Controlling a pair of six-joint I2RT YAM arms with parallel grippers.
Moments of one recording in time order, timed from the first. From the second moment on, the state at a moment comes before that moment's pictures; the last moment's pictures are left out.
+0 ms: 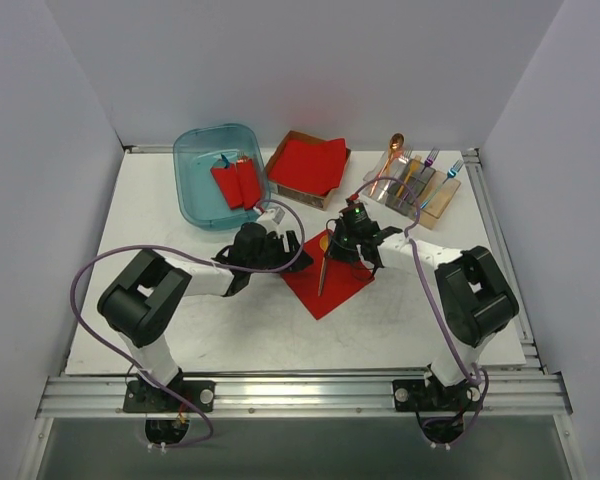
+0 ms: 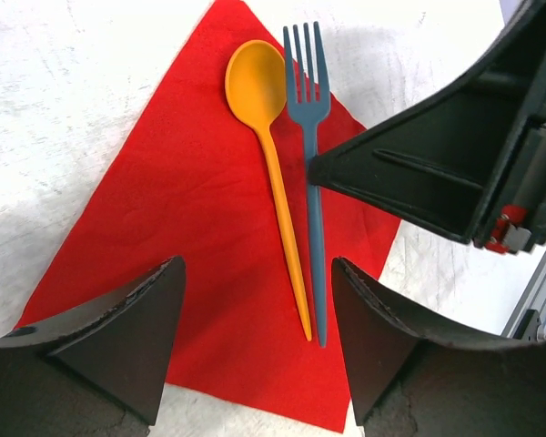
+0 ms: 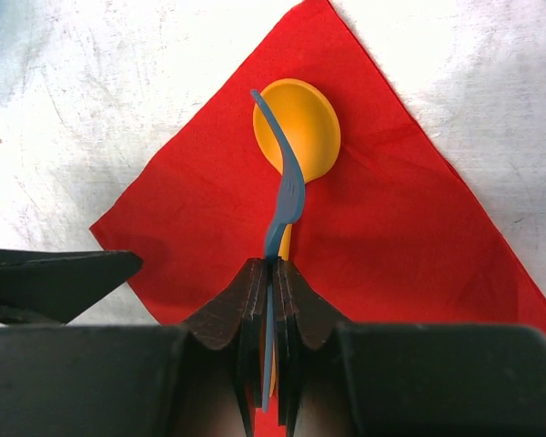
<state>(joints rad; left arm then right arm) -0.61 1.73 0.74 0.53 0.25 -0.66 0.53 1.71 0.97 -0.13 -0.02 0.71</state>
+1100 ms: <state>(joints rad) -0.61 1.77 0.76 0.51 0.27 -0.67 0.53 1.76 0.95 -0.09 0.00 0.71</state>
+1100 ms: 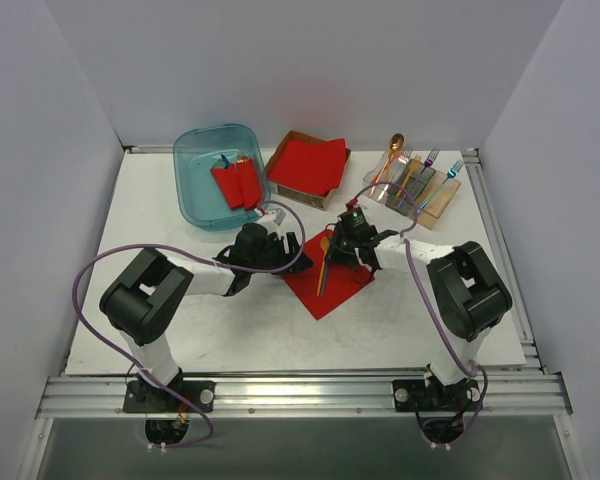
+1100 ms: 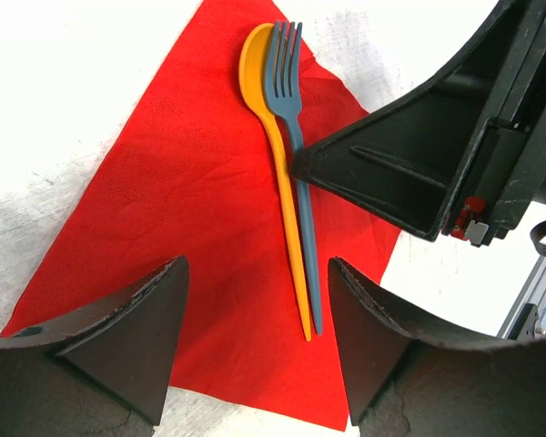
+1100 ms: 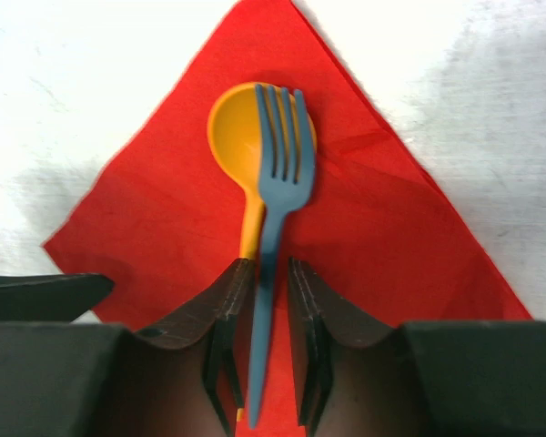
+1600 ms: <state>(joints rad) -0.61 1.77 0.76 0.50 0.27 -0.67 0.53 1.74 0.94 -0.11 0.04 0.70</state>
